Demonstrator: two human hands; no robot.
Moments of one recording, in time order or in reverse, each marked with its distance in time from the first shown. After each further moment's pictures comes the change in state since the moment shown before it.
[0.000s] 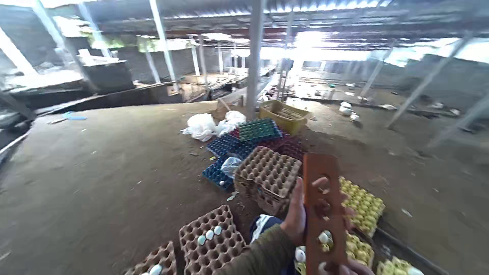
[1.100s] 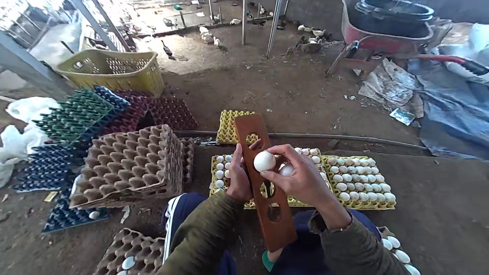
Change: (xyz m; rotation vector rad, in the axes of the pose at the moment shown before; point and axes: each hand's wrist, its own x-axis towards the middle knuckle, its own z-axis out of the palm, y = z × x) left_hand 0.079 -0.178 0.048 -0.024 0.096 -0.461; right_hand -0.069 -0.025 -0.102 -0.814 0.838 -0.140
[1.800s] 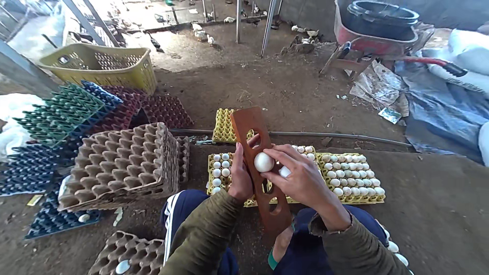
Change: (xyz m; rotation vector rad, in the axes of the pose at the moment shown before) left_hand -0.006 -0.003 -0.004 0.137 -0.144 0.194; right_hand -0.012 -0.010 0.006 -0.314 0.058 -0.118
